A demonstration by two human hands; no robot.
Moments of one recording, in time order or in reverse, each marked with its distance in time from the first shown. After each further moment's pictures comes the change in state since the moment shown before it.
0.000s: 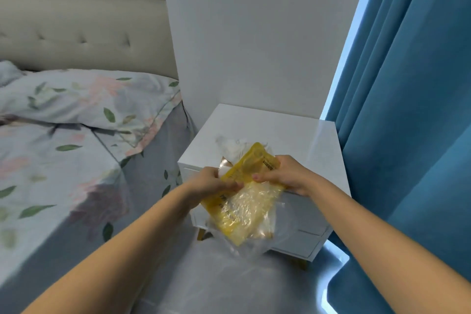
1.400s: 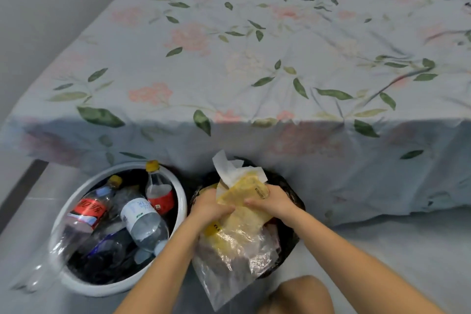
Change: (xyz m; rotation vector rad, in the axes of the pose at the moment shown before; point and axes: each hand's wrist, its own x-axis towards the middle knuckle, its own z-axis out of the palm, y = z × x) left_hand -0.813 -0.586 0.101 -0.484 1.086 -0.765; right_hand -0.499 0.191 0.789 -0.635 -1.083 -0.235
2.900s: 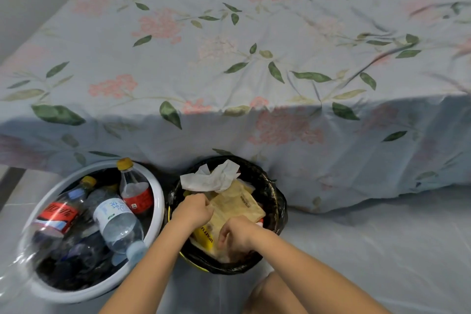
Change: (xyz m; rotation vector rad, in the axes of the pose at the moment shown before) left_hand 0.018 -0.016 0.029 0.578 0.016 -0.032; right_hand -0.023 0.027 0.048 -0.655 -0.458 -0.041
